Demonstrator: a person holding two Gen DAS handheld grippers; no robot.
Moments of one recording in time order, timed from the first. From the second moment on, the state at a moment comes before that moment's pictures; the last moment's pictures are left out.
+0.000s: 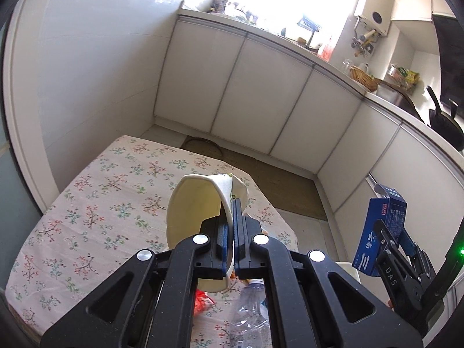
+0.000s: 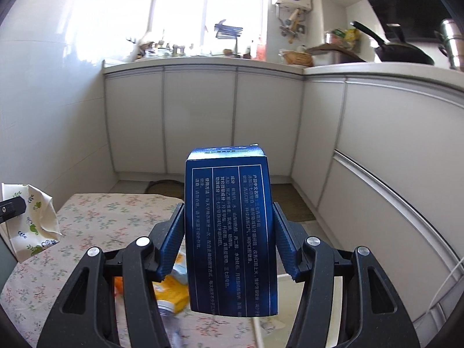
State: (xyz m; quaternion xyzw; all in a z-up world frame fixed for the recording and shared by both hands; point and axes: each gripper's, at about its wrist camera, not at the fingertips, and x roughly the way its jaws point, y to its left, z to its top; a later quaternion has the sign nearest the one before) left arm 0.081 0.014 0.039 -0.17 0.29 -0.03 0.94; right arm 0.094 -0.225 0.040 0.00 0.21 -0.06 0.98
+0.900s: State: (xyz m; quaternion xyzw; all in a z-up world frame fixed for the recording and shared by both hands) left arm 0.105 -0.124 0.007 -0.12 0.34 -0.16 0.92; right arm 0.073 -0.366 -0.009 0.05 0.29 -0.20 0.94
